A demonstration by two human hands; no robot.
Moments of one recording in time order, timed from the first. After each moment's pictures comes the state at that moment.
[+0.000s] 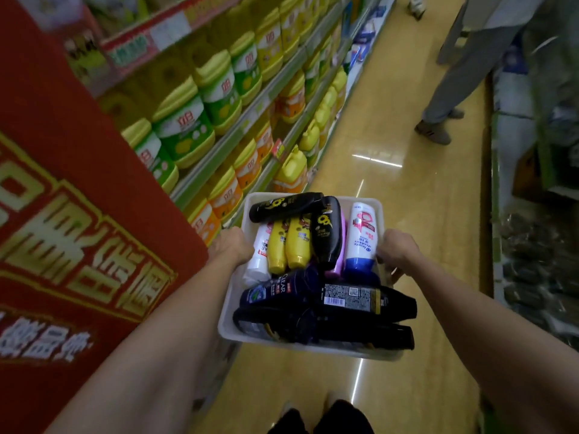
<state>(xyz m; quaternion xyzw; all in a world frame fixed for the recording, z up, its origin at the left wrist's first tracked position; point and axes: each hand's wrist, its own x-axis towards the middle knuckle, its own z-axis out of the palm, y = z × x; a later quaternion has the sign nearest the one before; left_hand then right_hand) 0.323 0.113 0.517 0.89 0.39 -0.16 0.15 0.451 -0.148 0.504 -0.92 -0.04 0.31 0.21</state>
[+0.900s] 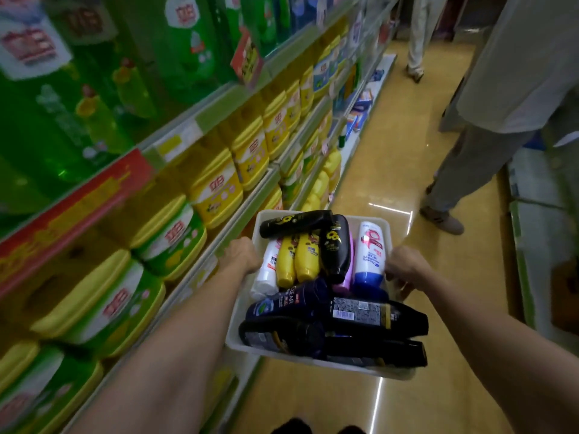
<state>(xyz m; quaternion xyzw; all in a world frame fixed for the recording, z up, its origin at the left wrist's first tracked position) 0.858 0.235 0.554 0.90 0.39 -0.13 0.15 0.980 -0.032 0.543 -0.90 0.02 0.33 0.28</state>
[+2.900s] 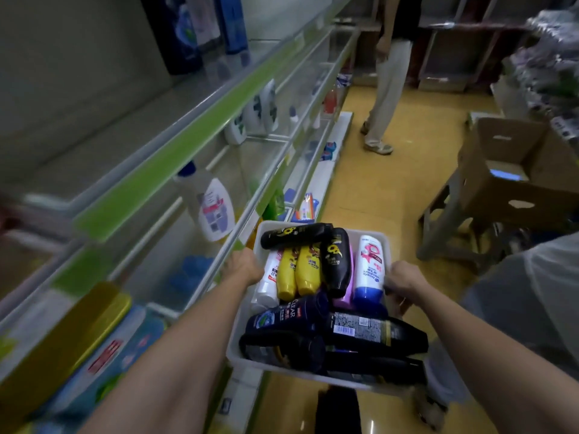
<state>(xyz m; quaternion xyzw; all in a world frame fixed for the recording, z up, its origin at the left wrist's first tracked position) 2.259 0.381 0.551 0.92 0.33 -0.15 0.16 2.355 0.106 0.533 -0.91 0.06 0.29 0.28</state>
